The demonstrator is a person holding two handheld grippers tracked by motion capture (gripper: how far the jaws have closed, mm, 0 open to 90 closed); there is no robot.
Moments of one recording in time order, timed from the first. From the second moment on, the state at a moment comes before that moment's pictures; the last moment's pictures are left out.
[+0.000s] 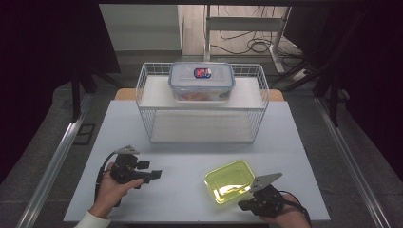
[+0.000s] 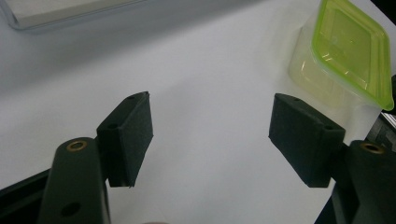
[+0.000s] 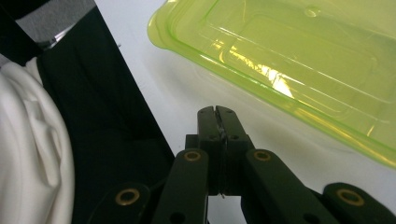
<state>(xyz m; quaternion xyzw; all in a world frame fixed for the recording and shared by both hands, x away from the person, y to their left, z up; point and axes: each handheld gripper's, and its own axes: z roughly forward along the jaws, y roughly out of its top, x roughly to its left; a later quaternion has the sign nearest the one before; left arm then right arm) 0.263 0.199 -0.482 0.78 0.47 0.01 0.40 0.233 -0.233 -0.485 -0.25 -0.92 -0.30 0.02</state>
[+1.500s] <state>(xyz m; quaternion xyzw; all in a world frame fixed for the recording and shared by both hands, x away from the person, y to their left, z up) 0.259 0.206 -0.475 0.77 0.48 0.03 0.43 0.297 -0.264 -0.453 -0.44 -0.83 -0.33 -0.12</state>
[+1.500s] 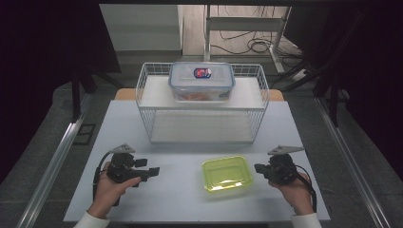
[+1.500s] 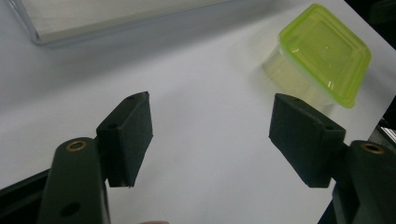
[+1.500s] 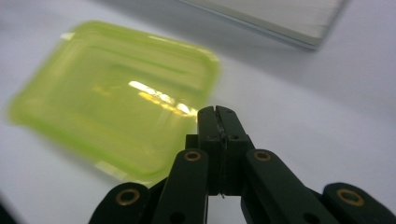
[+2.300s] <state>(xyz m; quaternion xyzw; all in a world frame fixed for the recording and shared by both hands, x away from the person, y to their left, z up) 0.261 0.208 -0.481 0.77 0.48 0.02 0.42 0.298 -0.249 -0.481 -0.43 -0.85 -0.28 -0.11</state>
